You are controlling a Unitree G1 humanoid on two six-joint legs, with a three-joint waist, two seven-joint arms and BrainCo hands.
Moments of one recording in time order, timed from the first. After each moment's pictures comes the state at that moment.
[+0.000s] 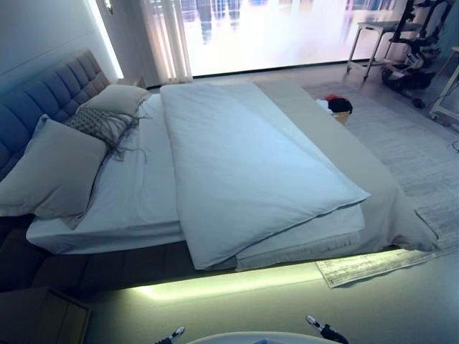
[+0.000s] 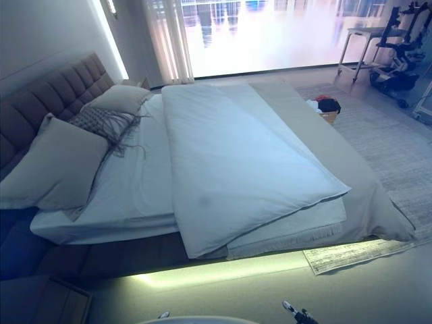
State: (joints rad) left arm 0.03 0.17 -0.13 1.35 -0.64 0.12 -0.08; right arm 0.06 -0.21 0.09 1.32 0.60 -0.12 0.01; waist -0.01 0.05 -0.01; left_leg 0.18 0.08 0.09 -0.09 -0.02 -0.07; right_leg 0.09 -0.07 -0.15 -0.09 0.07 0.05
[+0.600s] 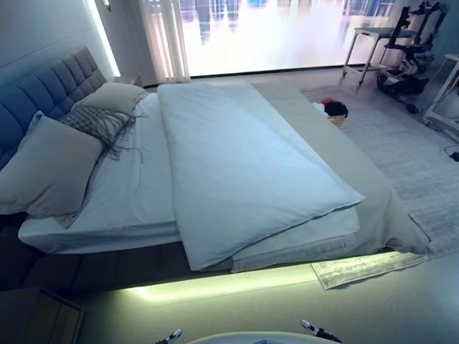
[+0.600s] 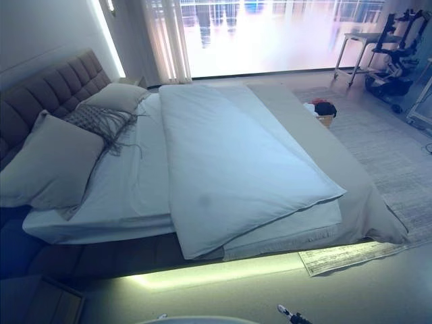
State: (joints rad) left arm 0.03 0.18 -0.13 1.36 -0.55 0.12 -0.07; right arm 0.05 -0.21 0.13 1.34 0.56 -0.05 0.05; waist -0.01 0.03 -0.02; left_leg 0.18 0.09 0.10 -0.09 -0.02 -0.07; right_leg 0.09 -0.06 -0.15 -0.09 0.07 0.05
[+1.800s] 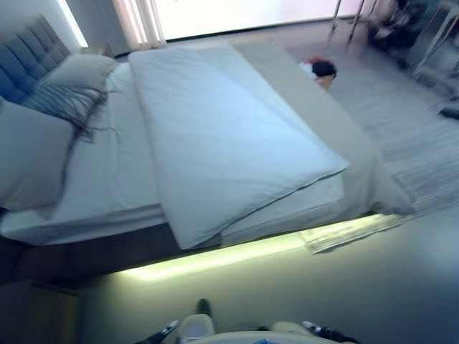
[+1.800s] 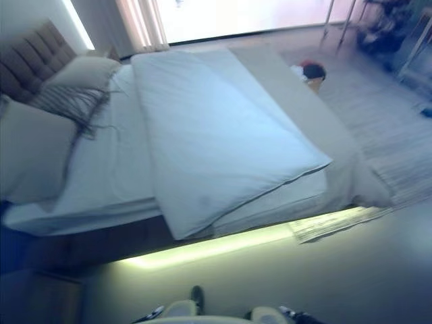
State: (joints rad) left arm 0.02 0.21 -0.09 1.43 -0.48 0.11 -0.06; right arm -0.03 -0.21 0.14 1.42 0.43 0.00 0.04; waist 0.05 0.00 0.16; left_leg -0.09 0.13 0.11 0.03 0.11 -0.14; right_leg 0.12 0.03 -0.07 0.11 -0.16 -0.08
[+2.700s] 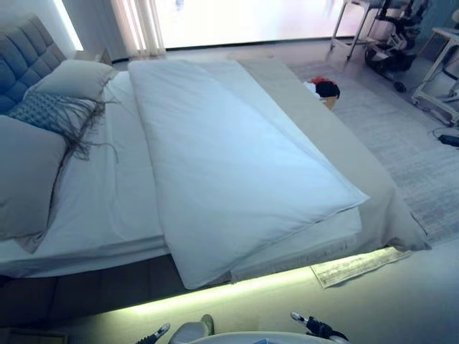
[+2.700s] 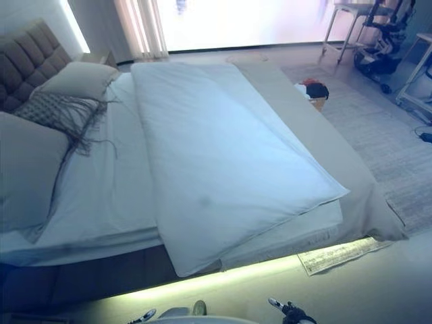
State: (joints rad) left arm -0.02 0.25 -0.13 1.43 -0.41 0.12 -0.05; right arm -0.04 -0.19 0.13 1.42 0.44 -0.06 0.06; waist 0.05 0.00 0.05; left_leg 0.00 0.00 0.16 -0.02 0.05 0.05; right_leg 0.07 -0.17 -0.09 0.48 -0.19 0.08
